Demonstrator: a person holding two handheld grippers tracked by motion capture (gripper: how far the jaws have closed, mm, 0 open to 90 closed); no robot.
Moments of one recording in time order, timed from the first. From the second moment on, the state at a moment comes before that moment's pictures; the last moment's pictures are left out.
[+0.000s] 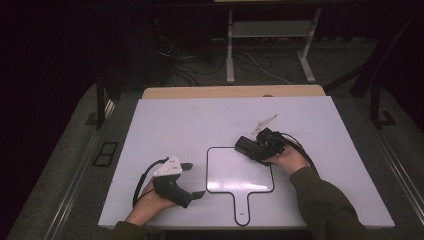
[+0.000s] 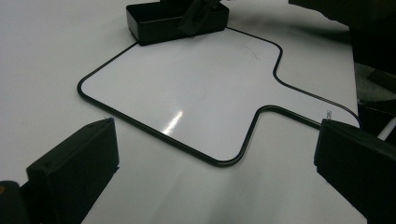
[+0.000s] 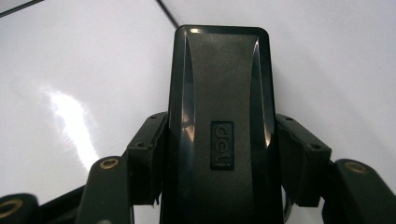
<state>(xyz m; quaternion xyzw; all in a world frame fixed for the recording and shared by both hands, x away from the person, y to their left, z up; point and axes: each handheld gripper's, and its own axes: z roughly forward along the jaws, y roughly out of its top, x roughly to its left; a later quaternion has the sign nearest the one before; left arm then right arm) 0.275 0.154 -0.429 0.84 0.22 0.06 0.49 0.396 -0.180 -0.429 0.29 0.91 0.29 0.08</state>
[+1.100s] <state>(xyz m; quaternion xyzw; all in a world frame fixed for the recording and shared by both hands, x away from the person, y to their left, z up) 0.274 0.153 -0.428 0.84 0.22 0.06 0.49 0.342 -0.187 -0.428 0.25 0.92 0.28 0.07</state>
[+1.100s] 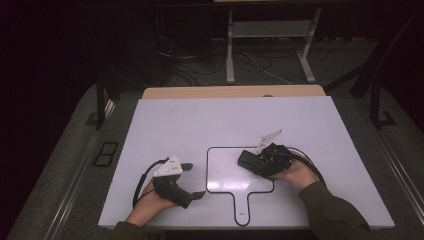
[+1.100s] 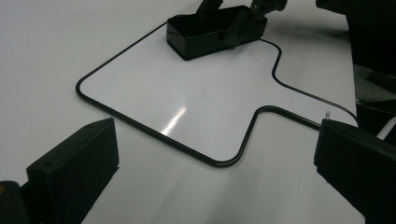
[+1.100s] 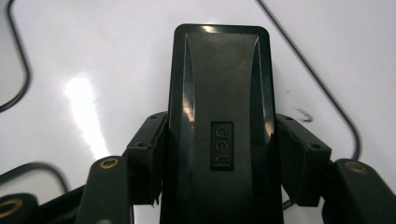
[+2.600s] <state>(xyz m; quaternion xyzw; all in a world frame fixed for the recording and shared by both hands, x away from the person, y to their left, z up) 0.273 0.152 -0.429 0.84 0.22 0.06 0.49 0.371 -0.189 -0.429 0.28 0.91 0.28 0.07</state>
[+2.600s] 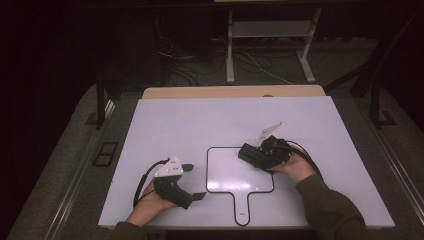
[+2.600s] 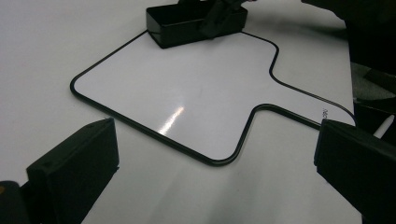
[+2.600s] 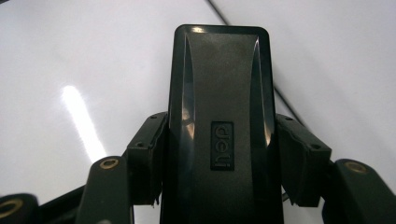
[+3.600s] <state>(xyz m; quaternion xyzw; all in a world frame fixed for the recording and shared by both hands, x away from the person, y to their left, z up) 0.273 0.152 -0.429 0.84 0.21 0.06 0.49 0.388 -0.186 -0.427 0.29 0.92 0.27 0.09</state>
